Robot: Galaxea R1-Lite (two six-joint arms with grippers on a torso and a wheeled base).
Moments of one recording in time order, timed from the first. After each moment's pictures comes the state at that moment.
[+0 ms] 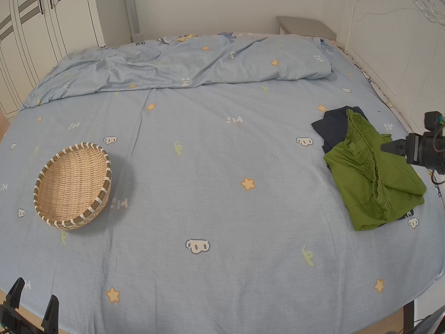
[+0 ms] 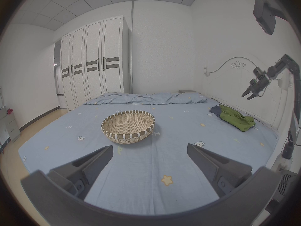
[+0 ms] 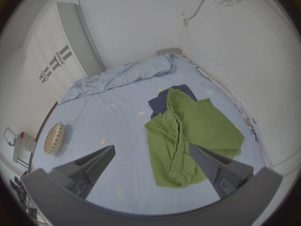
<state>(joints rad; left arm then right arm) 0.00 0.02 -0.02 0.00 0.00 0.00 0.05 1.40 -1.07 0.18 0.06 0.11</state>
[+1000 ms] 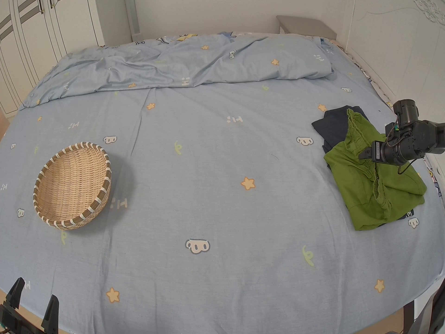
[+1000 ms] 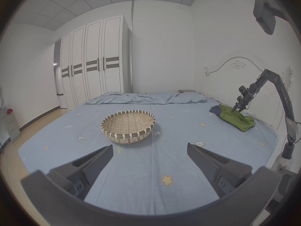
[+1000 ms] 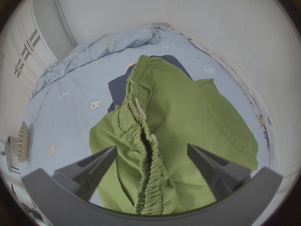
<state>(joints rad) 0.00 0.02 -0.02 0.00 0.00 0.00 -0.09 2.01 -1.47 0.20 0.04 0.04</state>
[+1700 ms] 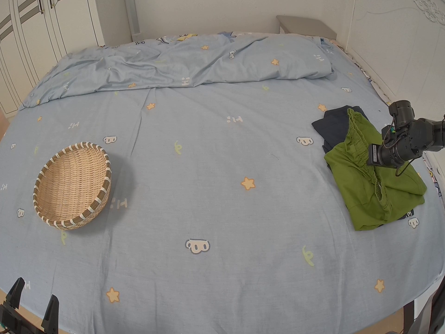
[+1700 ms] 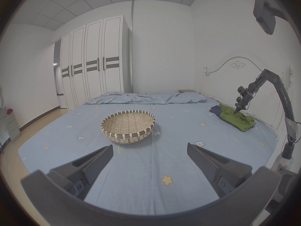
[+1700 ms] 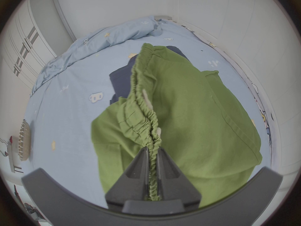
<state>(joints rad) 0.00 0.02 -0.02 0.00 0.00 0.00 -0.07 2.03 -1.52 0.29 0.05 0.05</state>
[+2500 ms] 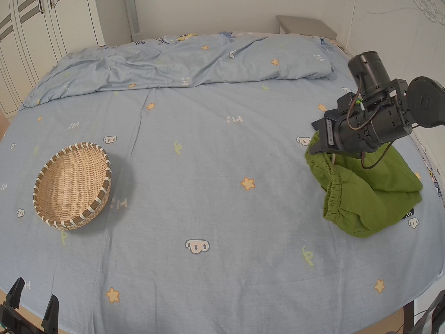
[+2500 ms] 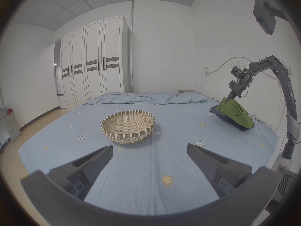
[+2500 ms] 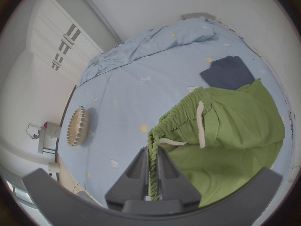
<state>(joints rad) 0.00 0.02 -0.02 0.00 0.00 0.00 0.44 1.85 -1.66 0.56 0.05 0.33</state>
